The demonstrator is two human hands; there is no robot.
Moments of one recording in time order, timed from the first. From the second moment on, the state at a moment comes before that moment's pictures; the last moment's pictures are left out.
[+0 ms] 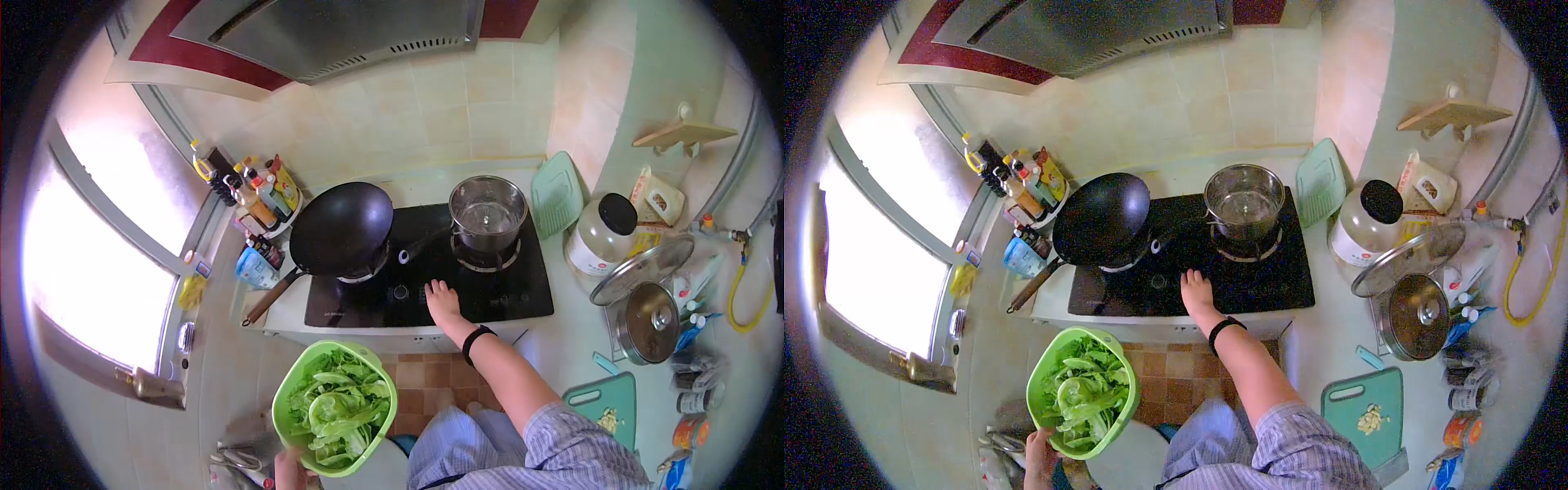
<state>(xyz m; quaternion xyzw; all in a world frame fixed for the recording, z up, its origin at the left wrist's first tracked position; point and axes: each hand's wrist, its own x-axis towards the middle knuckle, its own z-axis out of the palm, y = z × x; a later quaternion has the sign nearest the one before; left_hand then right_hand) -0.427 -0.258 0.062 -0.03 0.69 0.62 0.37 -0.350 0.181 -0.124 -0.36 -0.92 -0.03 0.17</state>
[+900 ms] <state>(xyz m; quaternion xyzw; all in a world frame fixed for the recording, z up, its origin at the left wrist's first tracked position) -0.514 -0.045 0.103 0.06 0.77 0.49 0.39 -0.313 0.220 -0.035 -0.44 -0.74 0.51 -0.04</state>
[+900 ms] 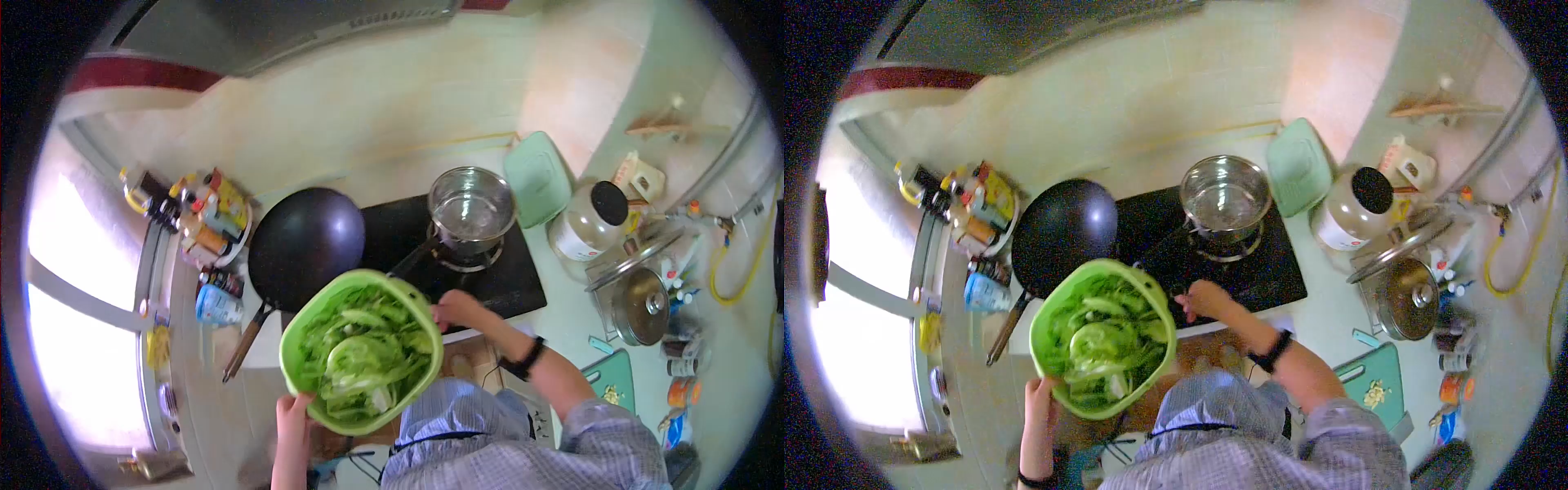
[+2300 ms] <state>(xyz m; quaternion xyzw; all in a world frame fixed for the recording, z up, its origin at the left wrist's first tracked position) -0.440 0.077 -0.003 0.37 0.67 0.33 0.55 -0.219 0.152 0.064 -0.45 -0.84 0.27 0.12</state>
